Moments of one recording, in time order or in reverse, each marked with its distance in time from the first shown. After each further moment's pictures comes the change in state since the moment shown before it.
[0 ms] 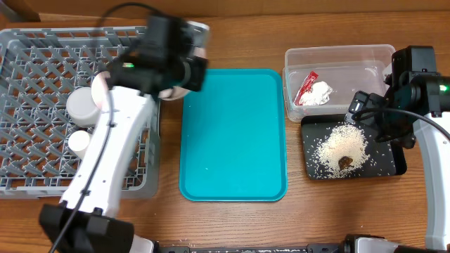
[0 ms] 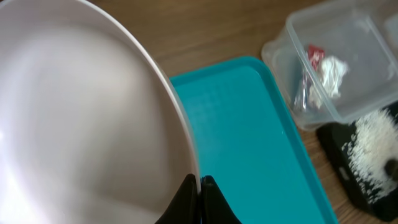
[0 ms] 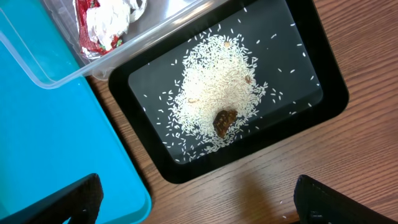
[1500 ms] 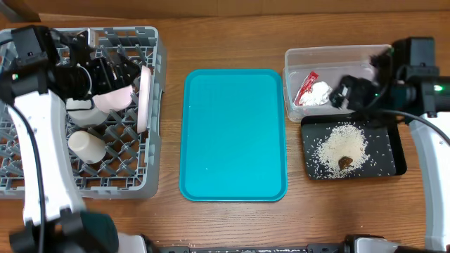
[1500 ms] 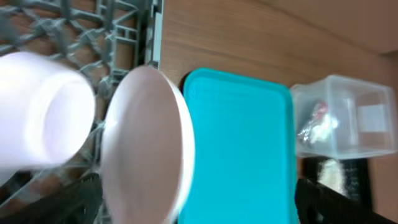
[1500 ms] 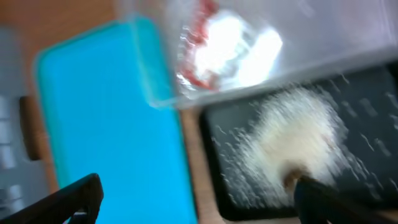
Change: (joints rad) left arm 0.516 -0.045 0.002 -0.190 0.296 -0.019; right arm 0.054 0.000 -0.001 0.258 -0.240 -0.115
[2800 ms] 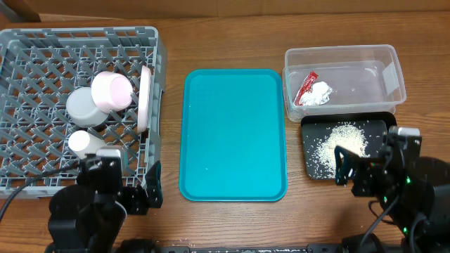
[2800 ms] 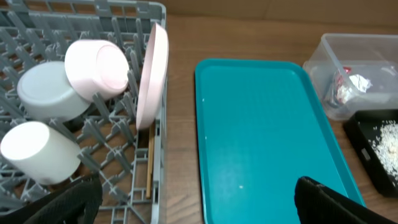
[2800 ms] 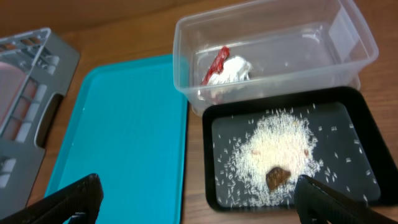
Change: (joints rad) left arm -0.278 -1.110 -0.679 0.046 -0.396 -0.050; right arm 0.163 -0.838 -0.489 0.098 0.198 0.007
